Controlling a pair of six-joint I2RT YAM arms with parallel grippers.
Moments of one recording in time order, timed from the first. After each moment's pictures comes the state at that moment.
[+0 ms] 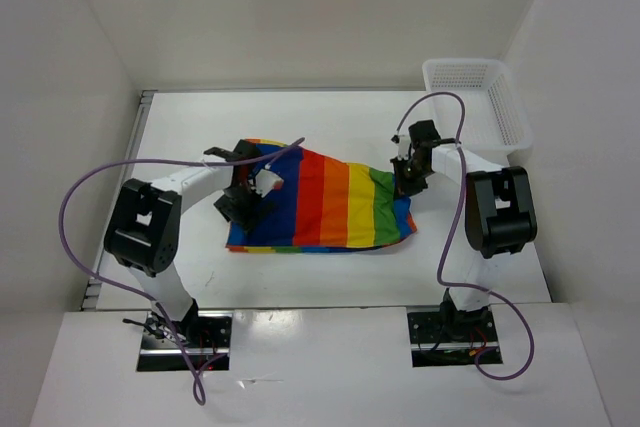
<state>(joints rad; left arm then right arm) -0.33 1.75 1.13 -0.89 0.06 0.33 0.14 1.80 1.13 -0.55 -0.25 -0.02</state>
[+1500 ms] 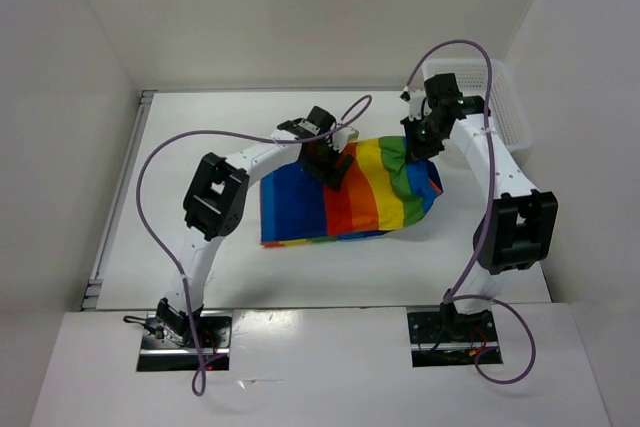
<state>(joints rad) -0.57 2.25 1.83 -0.66 0.28 0.09 0.13 1.67 1.55 -1.00 -0.19 -0.12</state>
